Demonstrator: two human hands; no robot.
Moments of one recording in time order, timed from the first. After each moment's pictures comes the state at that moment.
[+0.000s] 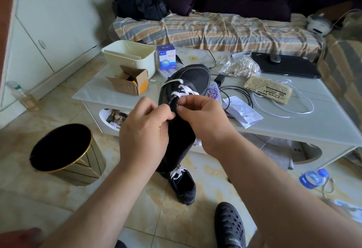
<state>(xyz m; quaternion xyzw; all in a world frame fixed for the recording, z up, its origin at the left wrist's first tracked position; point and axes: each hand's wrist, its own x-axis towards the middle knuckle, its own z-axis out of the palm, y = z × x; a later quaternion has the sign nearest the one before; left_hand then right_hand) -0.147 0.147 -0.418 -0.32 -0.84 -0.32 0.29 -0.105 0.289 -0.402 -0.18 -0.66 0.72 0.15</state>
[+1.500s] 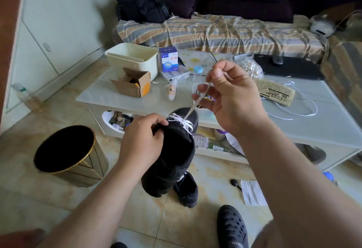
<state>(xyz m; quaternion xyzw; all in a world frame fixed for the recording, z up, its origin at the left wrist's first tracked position) -0.171 0.138 -0.447 -0.19 -0.90 -0.40 0.04 -0.100 0.327 -0.362 -0.08 -0.51 0.82 0.23</state>
